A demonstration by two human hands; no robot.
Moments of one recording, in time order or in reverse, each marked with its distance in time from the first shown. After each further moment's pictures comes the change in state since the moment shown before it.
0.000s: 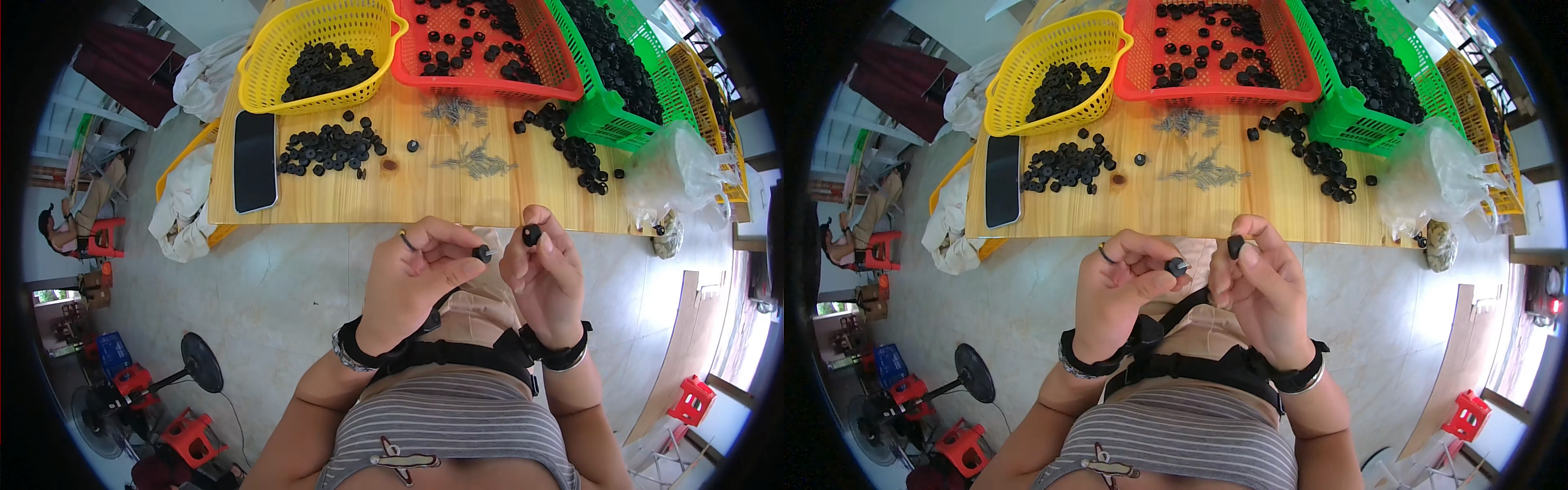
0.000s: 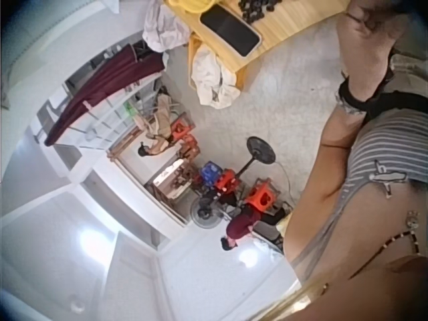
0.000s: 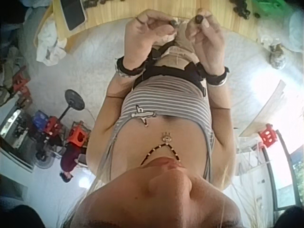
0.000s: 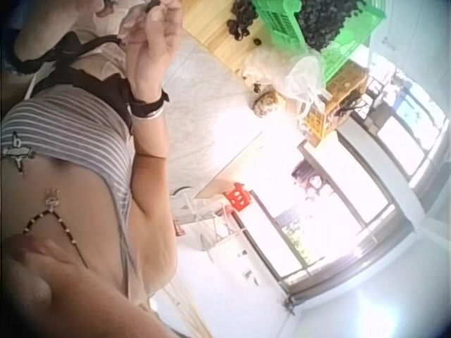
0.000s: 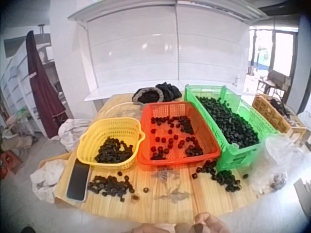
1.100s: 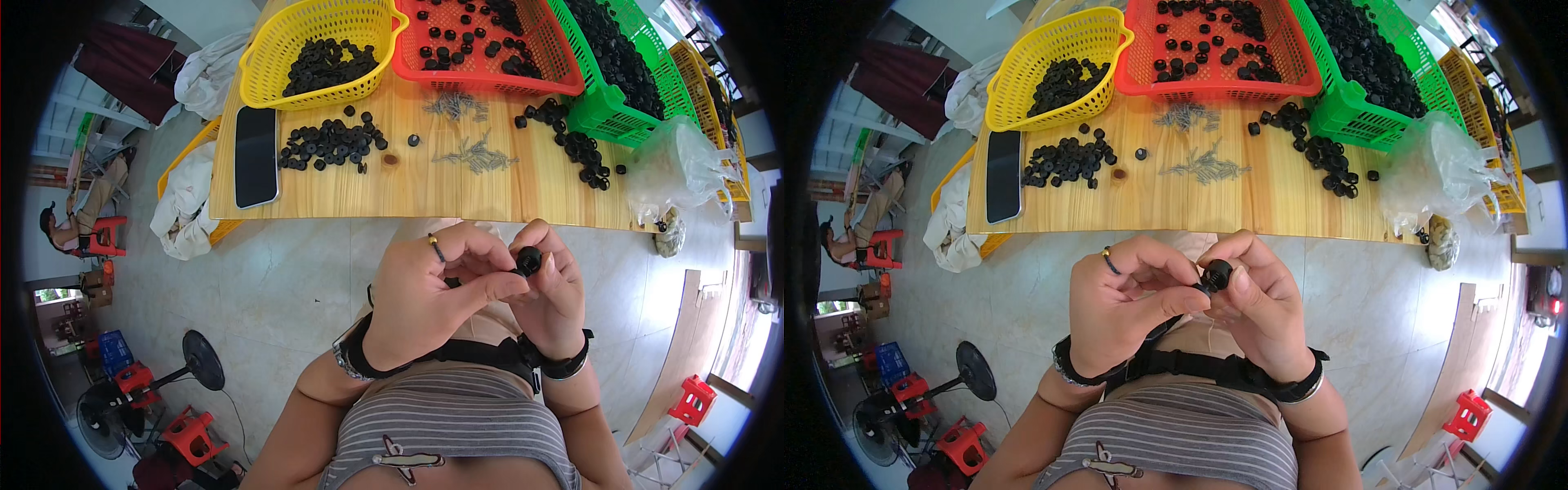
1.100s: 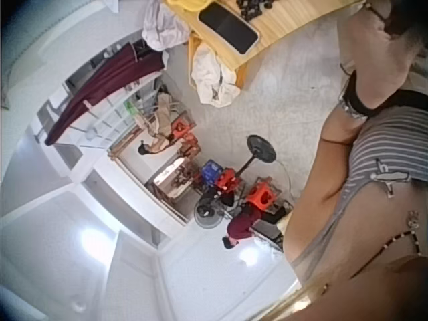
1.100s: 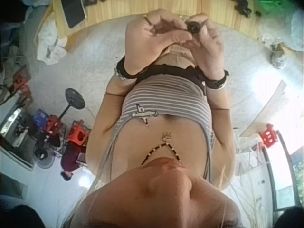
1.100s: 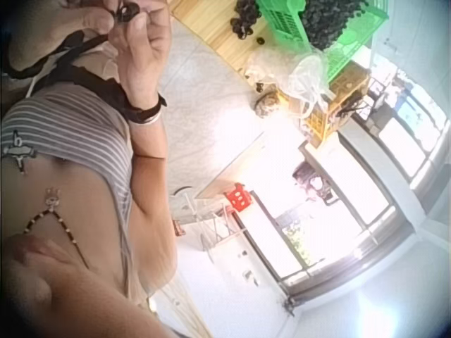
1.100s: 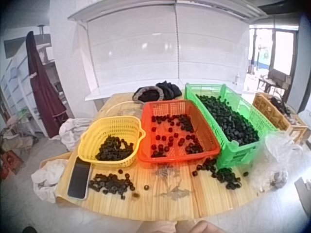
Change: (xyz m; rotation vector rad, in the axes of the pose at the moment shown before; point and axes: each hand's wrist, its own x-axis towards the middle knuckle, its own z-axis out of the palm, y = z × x) left_hand -0.005 0.026 0.027 0.316 -0.074 0.040; right_hand -0.016 0.001 0.010 -0.124 -0.068 0.019
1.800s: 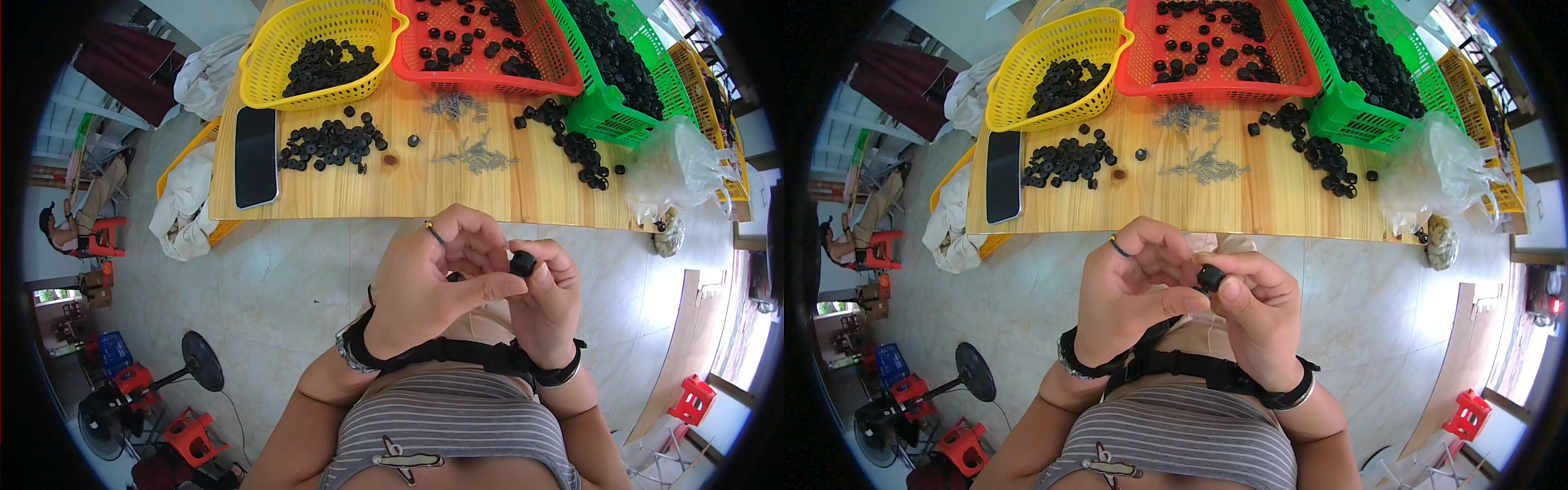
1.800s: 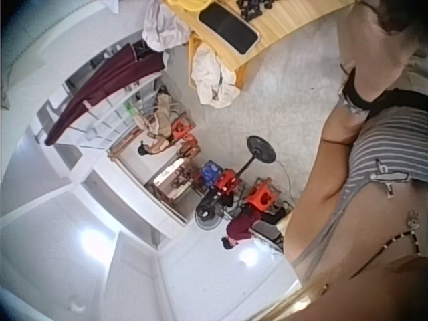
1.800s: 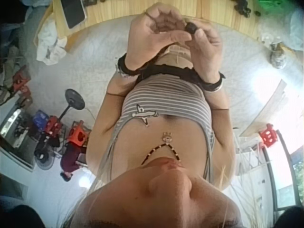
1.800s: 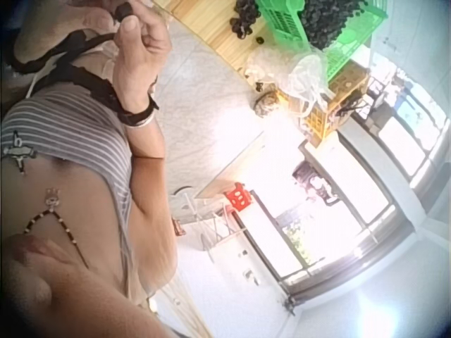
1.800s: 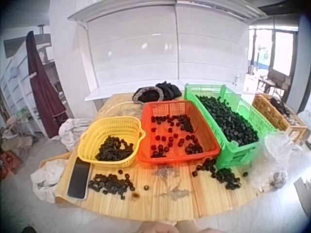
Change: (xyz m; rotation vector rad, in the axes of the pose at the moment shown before) left_hand 0.006 -0.013 -0.006 -0.131 -0.042 -0.039; right_hand -0.007 0.009 0.009 -0.006 0.160 -0.136
